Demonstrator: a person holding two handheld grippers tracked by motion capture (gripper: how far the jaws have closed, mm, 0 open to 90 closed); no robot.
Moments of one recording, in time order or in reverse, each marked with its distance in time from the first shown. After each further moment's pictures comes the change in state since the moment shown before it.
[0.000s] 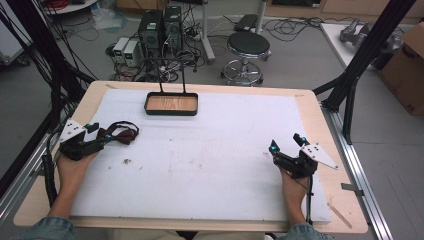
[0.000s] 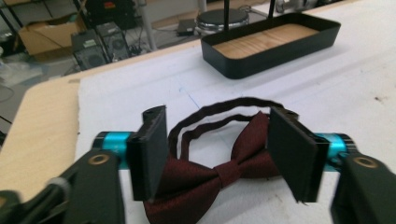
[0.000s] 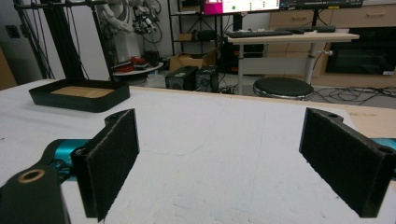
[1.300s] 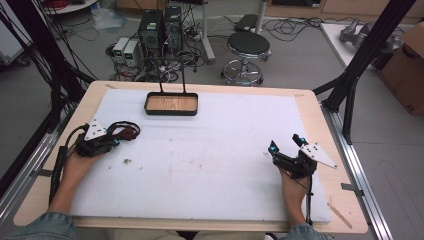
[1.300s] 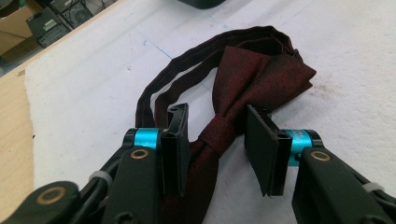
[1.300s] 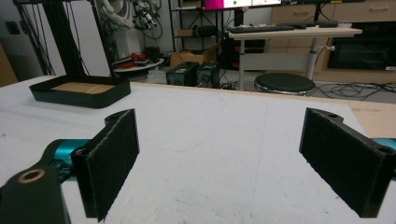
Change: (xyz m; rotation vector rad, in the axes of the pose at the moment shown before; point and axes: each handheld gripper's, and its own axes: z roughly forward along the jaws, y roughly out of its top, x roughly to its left) left arm -0.002 -0.012 0.038 0.233 -0.083 0.269; right arm 0.001 -0.001 0.001 0.020 0.003 0.005
